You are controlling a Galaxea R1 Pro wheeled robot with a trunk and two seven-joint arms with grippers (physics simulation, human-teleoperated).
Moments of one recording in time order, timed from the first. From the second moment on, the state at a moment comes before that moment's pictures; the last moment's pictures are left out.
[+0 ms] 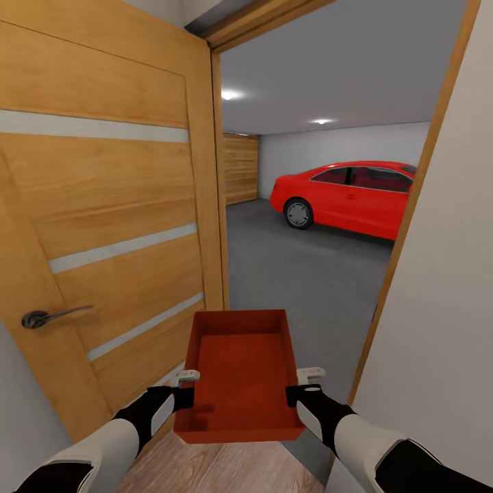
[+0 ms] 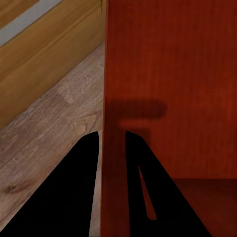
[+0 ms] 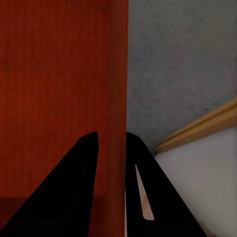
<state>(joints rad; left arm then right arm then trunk) -0.75 -0.05 0.00 -0.22 0.10 0.29 0.02 -0.80 0.12 0.56 -0.11 -0.49 0.13 -0.23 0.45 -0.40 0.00</state>
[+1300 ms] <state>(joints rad) -0.75 -0.05 0.00 -0.22 0.09 0.29 0.02 -0.80 0.12 0.56 -0.11 -0.49 0.13 -0.24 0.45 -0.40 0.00</state>
